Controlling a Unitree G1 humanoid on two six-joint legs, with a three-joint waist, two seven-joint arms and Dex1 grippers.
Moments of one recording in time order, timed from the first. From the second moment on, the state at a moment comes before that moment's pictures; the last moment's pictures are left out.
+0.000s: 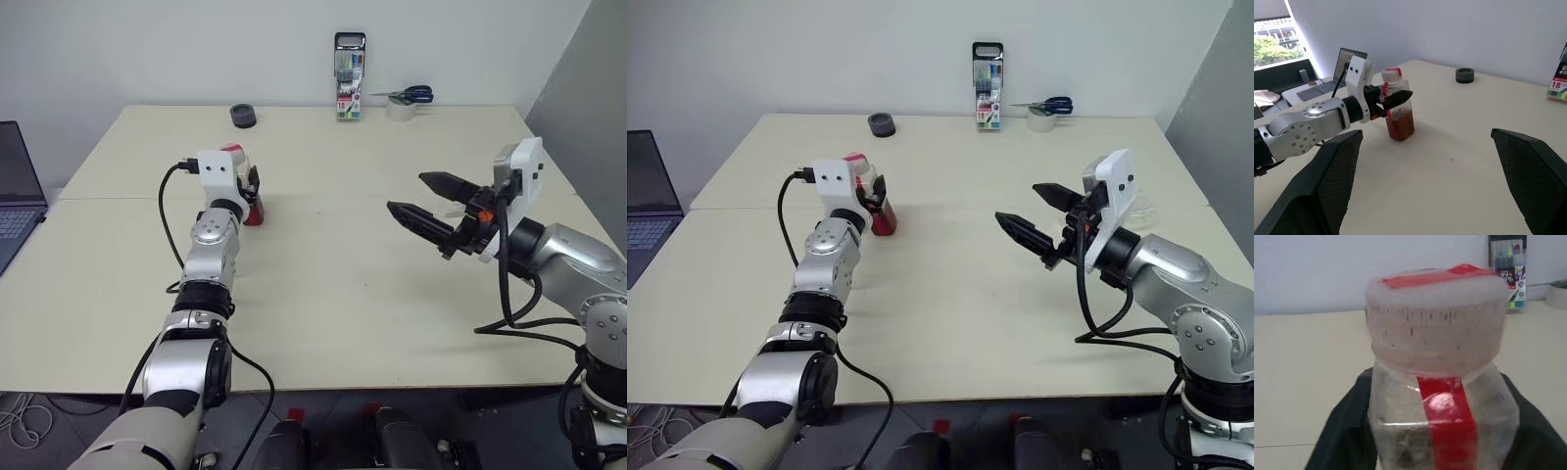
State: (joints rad) left arm -0.87 0.28 0.17 0.77 -0.10 -0.03 -0.08; right arm -0.48 -0.62 -0.19 -0.57 0.94 0.90 0.36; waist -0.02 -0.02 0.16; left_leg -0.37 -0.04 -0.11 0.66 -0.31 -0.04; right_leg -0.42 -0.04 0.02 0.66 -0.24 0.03
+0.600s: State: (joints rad) left arm -0.88 0.35 0.11 0.69 -0.15 0.11 -0.38; right arm -0.53 -0.61 -0.16 -0.53 0.91 0.90 0.36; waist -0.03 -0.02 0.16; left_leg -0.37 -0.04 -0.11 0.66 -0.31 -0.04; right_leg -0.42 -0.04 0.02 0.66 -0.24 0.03
